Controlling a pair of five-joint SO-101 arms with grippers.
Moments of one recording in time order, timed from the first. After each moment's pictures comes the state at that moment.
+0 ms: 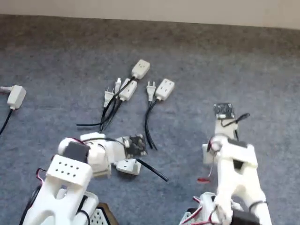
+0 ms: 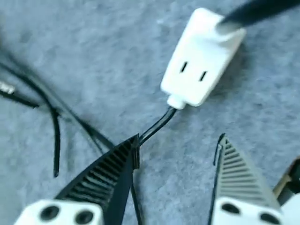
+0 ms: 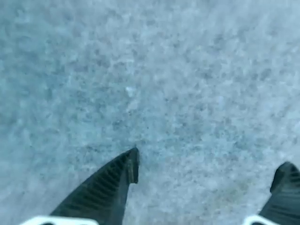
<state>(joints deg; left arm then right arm) 10.8 -54.2 67.0 70.8 -58.8 8.3 -26.5 70.2 38.5 19.8</state>
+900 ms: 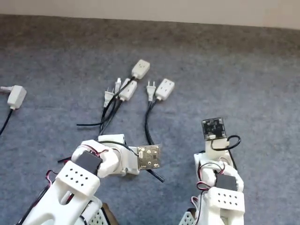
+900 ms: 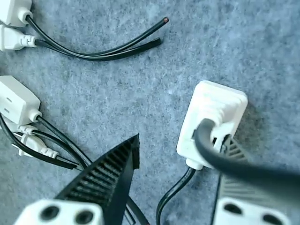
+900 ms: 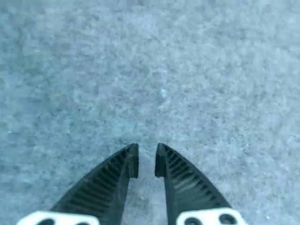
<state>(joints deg) 21.7 -55.3 73.1 53.8 -56.6 2.5 -74.3 94.4 42.6 20.3</state>
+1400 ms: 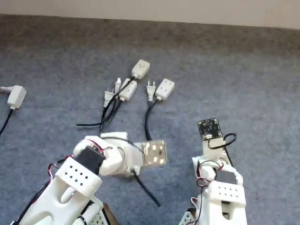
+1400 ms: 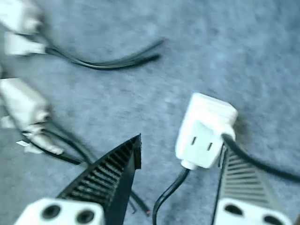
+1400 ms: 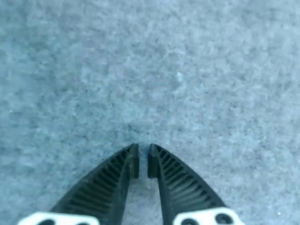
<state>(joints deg) 25.8 -55.2 58.6 67.5 -48.2 1.9 -58.3 90.9 39.5 22.3</state>
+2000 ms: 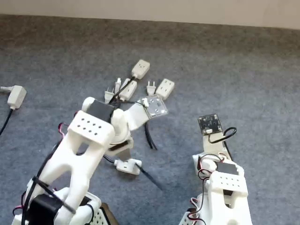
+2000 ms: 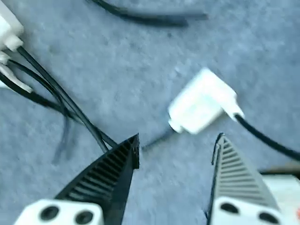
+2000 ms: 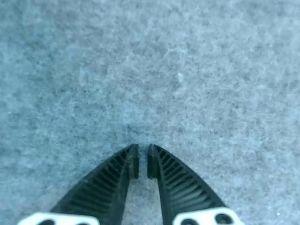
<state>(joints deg) 17.7 -23.0 29.1 91.7 -35.2 1.9 -49.3 86.2 38.6 22.3</state>
